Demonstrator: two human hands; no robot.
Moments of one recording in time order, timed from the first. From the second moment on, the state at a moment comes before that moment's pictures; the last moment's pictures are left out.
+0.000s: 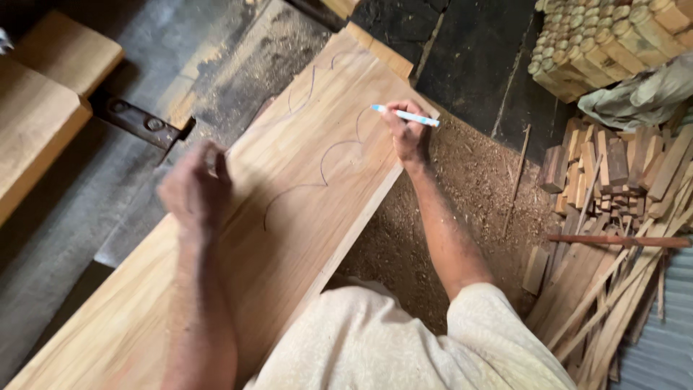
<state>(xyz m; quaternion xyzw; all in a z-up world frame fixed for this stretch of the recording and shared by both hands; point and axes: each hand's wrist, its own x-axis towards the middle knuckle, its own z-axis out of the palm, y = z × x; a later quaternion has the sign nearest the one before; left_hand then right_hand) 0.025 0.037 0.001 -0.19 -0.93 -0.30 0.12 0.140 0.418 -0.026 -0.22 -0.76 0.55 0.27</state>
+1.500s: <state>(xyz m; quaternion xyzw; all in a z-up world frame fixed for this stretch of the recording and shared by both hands) 0.152 0.080 0.036 -0.11 -0.98 -0.14 0.10 0.148 0.429 -0.014 -0.18 -0.88 0.38 0.23</state>
